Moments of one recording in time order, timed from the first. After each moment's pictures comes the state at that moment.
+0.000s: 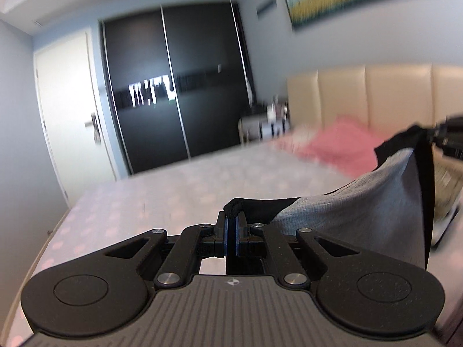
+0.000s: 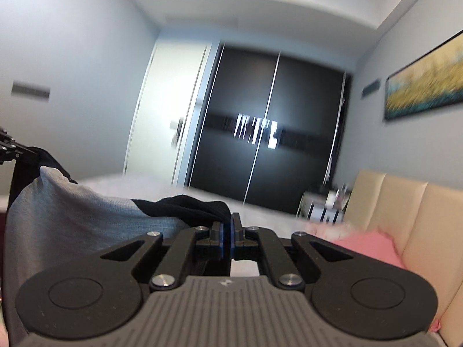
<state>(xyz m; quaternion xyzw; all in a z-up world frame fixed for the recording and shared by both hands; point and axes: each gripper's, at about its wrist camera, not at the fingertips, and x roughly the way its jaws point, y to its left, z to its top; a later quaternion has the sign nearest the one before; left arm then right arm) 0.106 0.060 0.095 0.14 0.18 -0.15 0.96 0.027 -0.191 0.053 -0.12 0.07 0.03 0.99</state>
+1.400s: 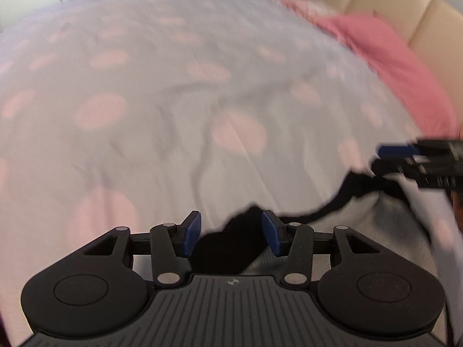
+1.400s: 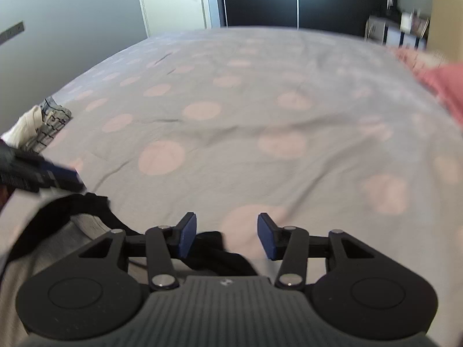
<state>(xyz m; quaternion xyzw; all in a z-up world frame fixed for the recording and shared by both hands) 0.411 0.058 -0.170 0.02 0.49 -0.22 0.85 0.403 -0.234 -0.204 0.02 0.40 0.12 0.91</state>
